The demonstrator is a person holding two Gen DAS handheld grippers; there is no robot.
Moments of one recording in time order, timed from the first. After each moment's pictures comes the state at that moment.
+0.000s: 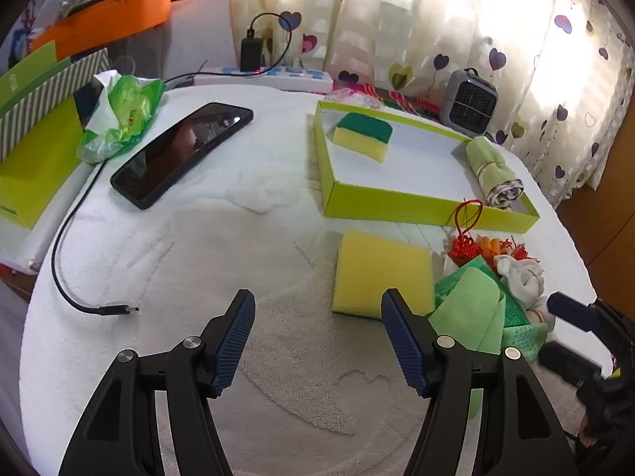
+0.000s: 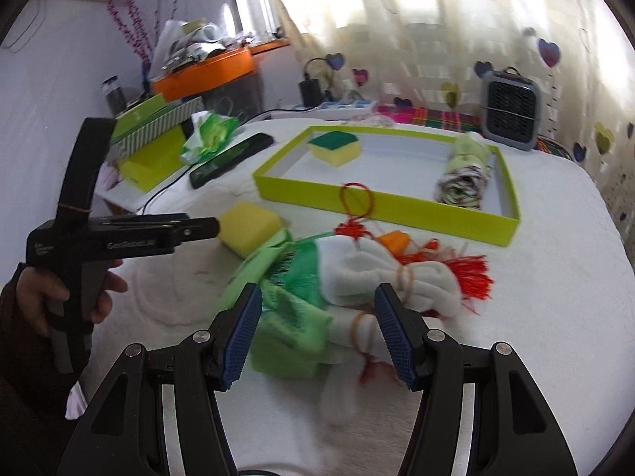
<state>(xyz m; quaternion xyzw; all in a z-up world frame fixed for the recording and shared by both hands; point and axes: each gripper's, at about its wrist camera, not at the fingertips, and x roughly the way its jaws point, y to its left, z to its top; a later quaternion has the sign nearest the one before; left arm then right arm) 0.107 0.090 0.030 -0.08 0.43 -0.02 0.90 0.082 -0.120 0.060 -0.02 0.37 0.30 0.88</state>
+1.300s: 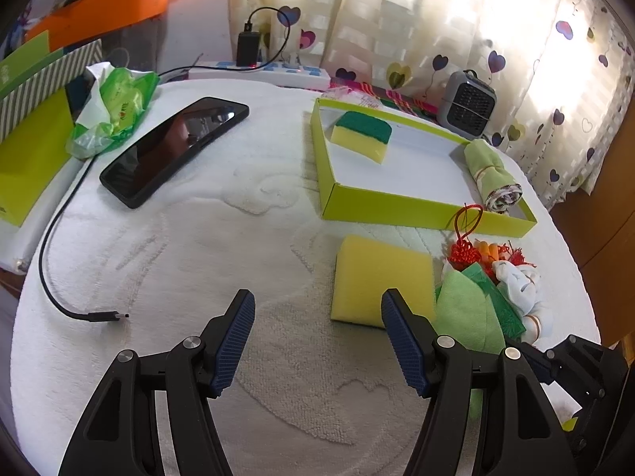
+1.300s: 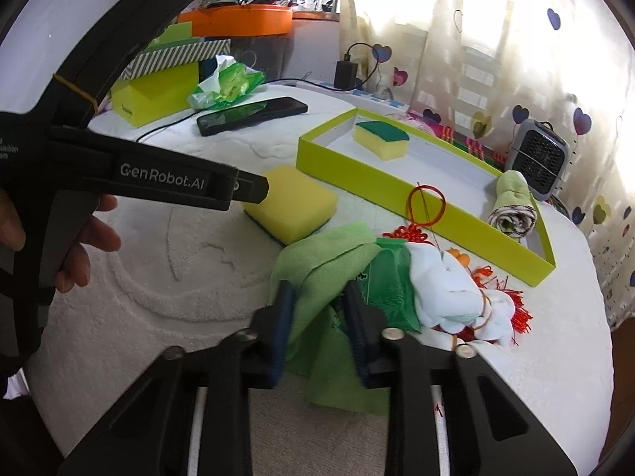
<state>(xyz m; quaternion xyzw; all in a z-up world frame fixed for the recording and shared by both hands) 0.114 0.093 0.028 -0.09 0.43 -0.04 0.90 0.066 -0.053 0.036 -0.15 0.35 0.26 0.89</state>
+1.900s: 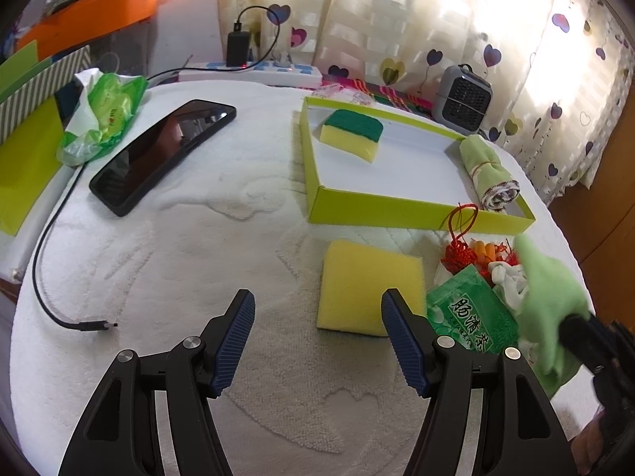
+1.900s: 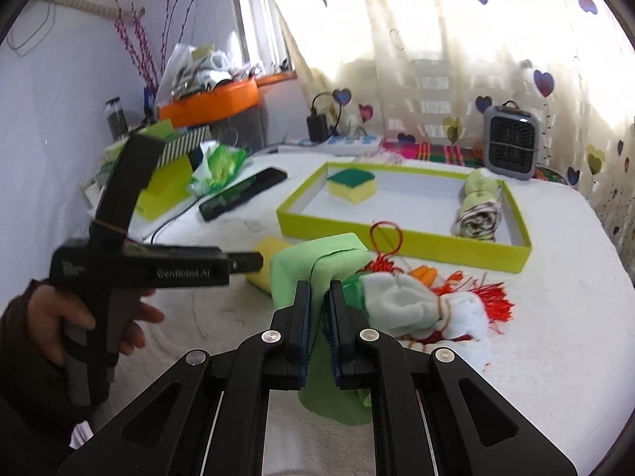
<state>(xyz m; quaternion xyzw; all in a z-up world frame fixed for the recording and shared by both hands) 0.122 0.082 0.029 -0.08 0.44 -0.04 0.89 0.063 -0.103 0.077 0.00 0.30 0.27 0.91</state>
